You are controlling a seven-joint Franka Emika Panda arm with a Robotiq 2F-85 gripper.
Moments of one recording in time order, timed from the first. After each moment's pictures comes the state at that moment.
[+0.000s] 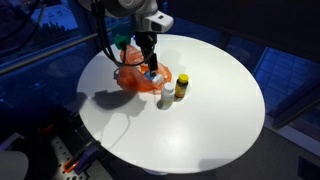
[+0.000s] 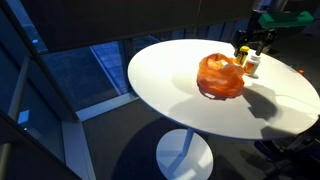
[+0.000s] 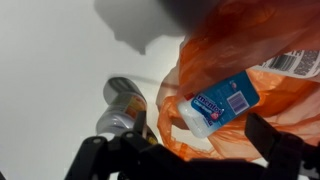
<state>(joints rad) 0.01 0.24 -0.11 -2.31 -0.13 2.55 0.58</state>
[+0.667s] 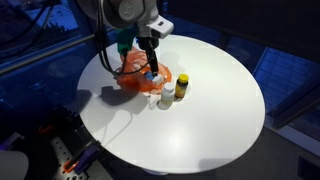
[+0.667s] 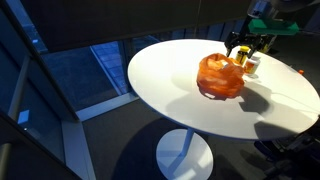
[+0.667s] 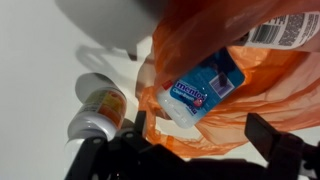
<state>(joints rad) 0.02 0.30 -0.11 -2.30 -0.06 2.70 0.64</state>
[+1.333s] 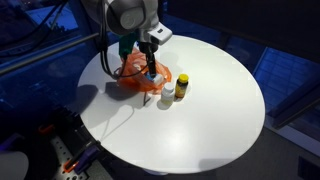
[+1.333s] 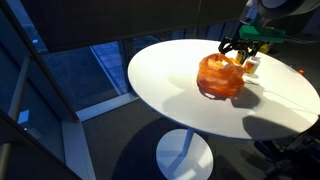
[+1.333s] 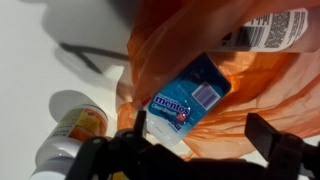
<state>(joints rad) 0.04 0.38 -0.10 -2.26 0.05 2.73 0.63</state>
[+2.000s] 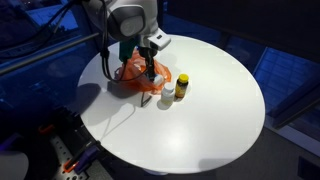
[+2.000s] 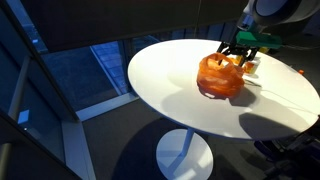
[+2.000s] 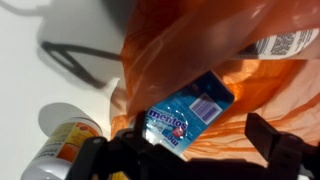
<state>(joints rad) 0.04 0.43 -0.09 -2.25 0.09 2.76 0.61</state>
